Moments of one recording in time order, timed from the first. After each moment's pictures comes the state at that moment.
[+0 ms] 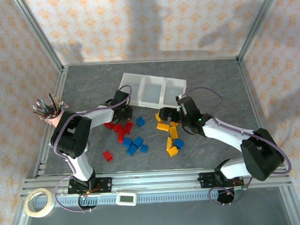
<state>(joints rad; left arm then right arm) -0.36 1.77 0.97 -0.22 -0.11 -0.25 0.58 1.35 0.70 -0.04 -0.07 0.64</state>
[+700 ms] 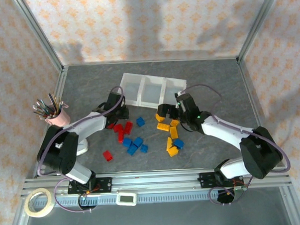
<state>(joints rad) -0.37 1.52 0.86 -0.22 -0.11 -0.39 0.58 1.38 0.76 -0.05 -0.07 0.65</state>
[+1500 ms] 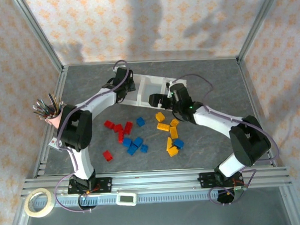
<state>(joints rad) -0.34 1.91 1.40 -0.24 -0.26 -0.49 0.58 1.55 0.96 0.04 -0.13 0.61</state>
